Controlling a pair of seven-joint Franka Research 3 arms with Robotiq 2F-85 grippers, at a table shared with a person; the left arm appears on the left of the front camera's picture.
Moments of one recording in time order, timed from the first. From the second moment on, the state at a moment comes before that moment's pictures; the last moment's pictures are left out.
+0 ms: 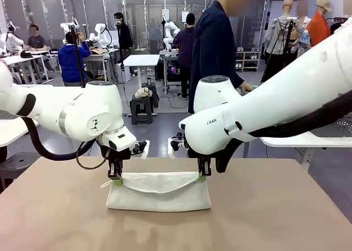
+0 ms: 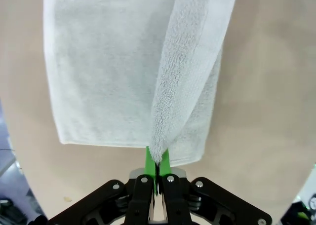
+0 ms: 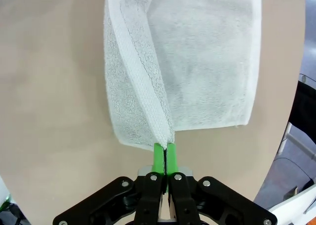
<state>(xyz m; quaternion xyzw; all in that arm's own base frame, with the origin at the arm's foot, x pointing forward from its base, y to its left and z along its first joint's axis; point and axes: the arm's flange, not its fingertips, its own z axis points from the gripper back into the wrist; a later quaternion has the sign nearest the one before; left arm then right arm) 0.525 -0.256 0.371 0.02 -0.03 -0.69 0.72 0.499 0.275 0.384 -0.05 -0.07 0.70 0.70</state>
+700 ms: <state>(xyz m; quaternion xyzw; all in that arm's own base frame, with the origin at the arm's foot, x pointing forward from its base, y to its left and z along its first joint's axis) 0.586 -0.245 0.352 0.03 -0.02 -0.68 0.73 0.571 0.277 0.357 -0.06 -0.08 0.71 0.70</state>
